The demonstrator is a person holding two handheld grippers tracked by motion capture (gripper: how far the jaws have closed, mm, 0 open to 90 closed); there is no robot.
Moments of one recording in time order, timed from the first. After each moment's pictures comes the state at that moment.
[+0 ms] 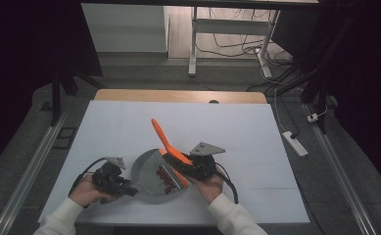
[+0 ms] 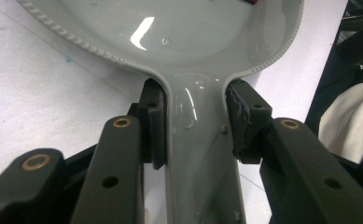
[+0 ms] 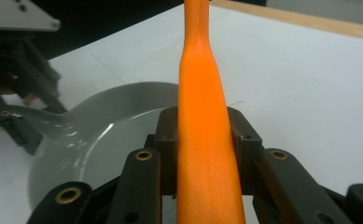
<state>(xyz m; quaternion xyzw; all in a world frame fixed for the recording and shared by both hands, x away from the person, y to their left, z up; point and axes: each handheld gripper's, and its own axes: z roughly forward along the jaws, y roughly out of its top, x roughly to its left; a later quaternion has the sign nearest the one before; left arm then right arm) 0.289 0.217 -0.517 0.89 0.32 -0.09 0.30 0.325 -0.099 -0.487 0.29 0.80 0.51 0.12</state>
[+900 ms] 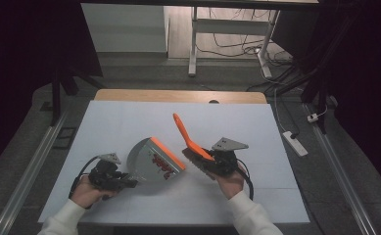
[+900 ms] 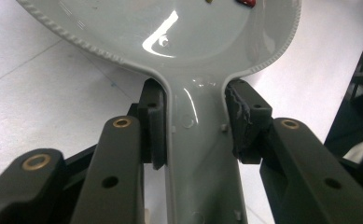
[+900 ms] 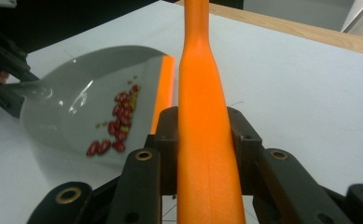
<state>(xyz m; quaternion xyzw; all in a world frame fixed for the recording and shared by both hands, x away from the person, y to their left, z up) 0.282 0.224 -0.511 0.85 0.39 -0.04 0.36 0.334 -0.153 -0.470 0.31 0.80 0.49 0.14</state>
